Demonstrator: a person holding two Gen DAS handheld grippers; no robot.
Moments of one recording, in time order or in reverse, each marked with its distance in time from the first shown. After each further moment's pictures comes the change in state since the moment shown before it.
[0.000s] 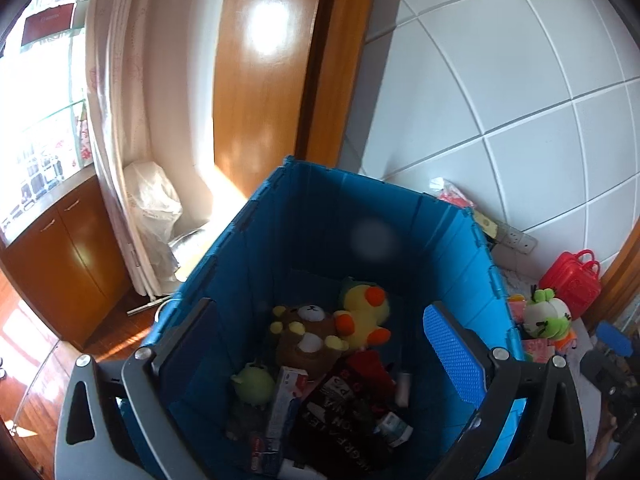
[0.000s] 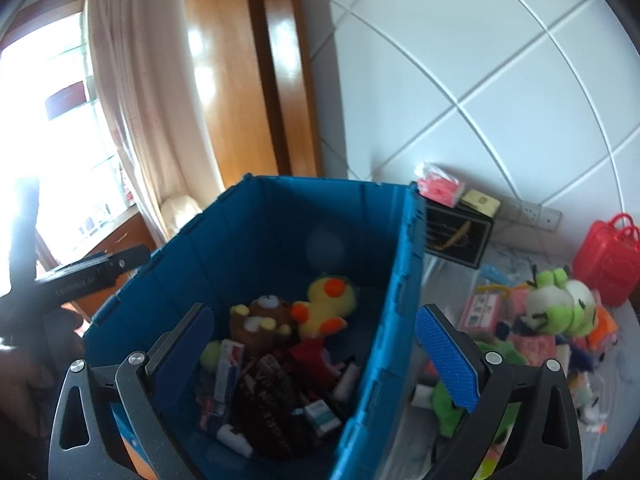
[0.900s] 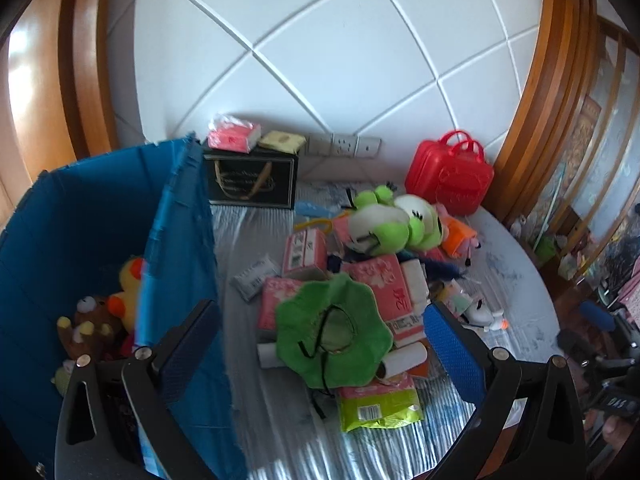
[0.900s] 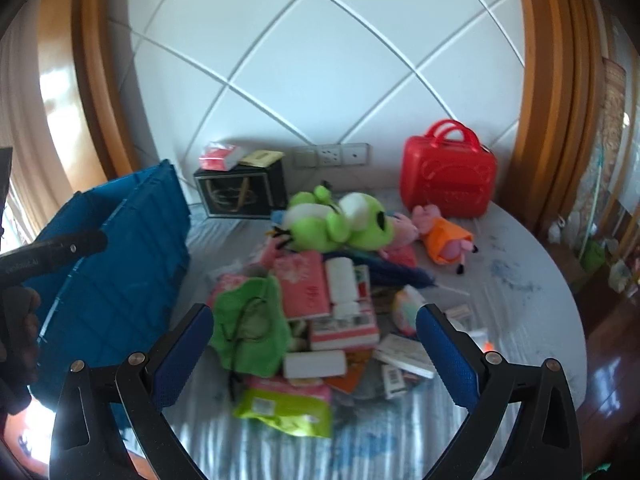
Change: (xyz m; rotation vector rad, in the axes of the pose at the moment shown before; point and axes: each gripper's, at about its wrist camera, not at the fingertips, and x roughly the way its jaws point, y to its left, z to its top) left arm 0.043 -0.358 -0.114 0.344 0.204 -0.315; right arm -0.138 -0.313 -0.133 0.256 0.023 -0.367
